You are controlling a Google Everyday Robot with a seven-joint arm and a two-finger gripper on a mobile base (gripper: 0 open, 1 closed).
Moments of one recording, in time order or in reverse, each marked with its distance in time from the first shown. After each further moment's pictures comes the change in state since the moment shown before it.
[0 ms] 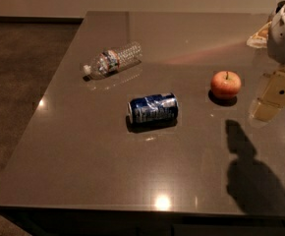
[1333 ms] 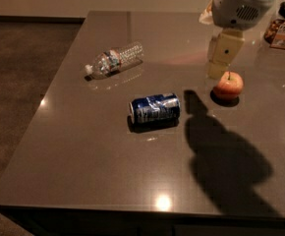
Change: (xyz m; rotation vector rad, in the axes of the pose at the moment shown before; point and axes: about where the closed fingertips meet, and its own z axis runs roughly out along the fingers) arm -0.078 -0.076 0.035 -0.045 -0.064 -0.133
